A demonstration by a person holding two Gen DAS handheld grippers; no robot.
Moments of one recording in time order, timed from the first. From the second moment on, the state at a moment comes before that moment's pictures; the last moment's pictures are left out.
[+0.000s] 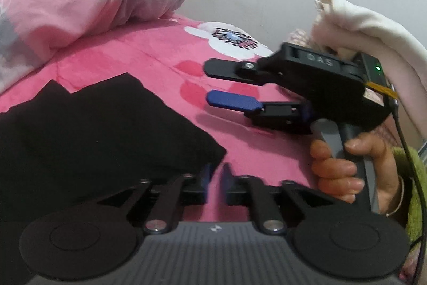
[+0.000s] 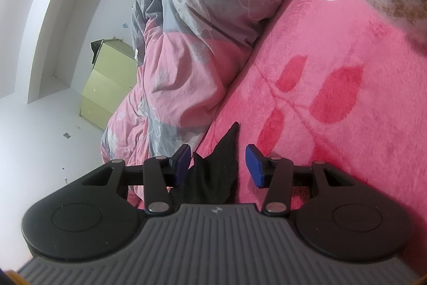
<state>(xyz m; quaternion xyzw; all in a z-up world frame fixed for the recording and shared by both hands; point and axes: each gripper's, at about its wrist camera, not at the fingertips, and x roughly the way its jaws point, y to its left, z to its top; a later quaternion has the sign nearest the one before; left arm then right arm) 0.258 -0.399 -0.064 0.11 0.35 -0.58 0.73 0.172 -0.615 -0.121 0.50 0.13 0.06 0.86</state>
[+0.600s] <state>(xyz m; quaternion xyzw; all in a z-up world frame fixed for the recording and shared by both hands) 0.275 -0.341 -0.059 0.00 0.35 -0.48 0.80 0.217 -0.600 -0.084 0.42 0.19 0.04 0.89</state>
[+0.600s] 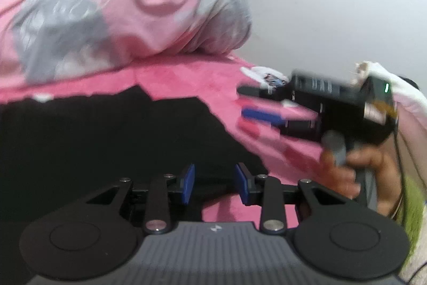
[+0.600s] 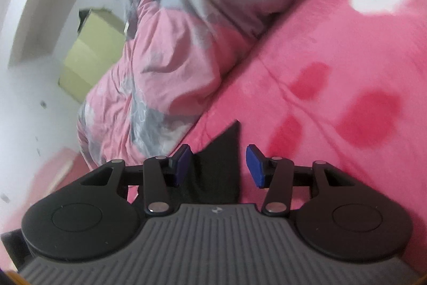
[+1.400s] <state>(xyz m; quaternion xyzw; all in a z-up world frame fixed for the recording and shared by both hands) 0.277 -0.335 -0.084 -0.02 0.36 -0.46 0.81 0.287 -0.595 -0.075 0.28 0.22 0.01 0.94</state>
